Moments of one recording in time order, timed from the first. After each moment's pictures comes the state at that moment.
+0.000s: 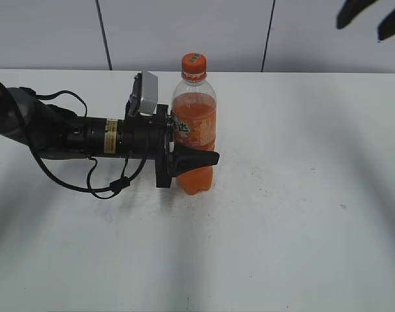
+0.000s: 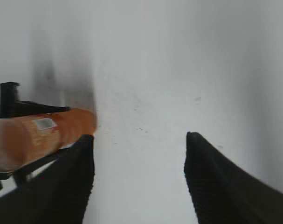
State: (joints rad) left arm -0.31 2.29 -1.22 1.33 -1.20 -0.58; right arm 0.20 1.64 -1.65 0.14 1.21 0.22
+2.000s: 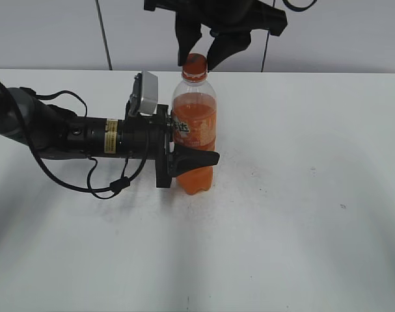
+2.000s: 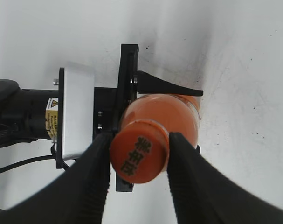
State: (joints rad) left arm -0.31 2.29 -1.22 1.33 -1.20 -0.58; right arm 0.68 1.92 -1.88 0.02 1.15 0.51
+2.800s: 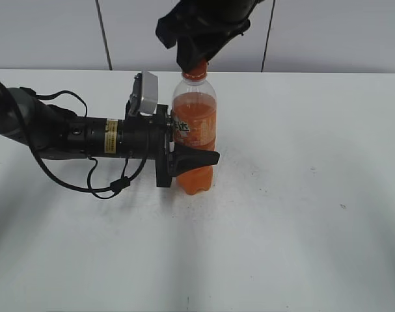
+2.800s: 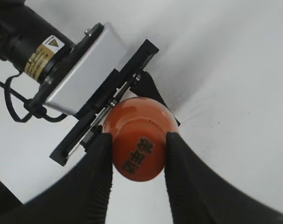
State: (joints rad) left arm -0.31 2.29 -1.22 1.32 -1.20 -0.58; right arm 0.68 1.92 -1.88 0.03 1.15 -0.17
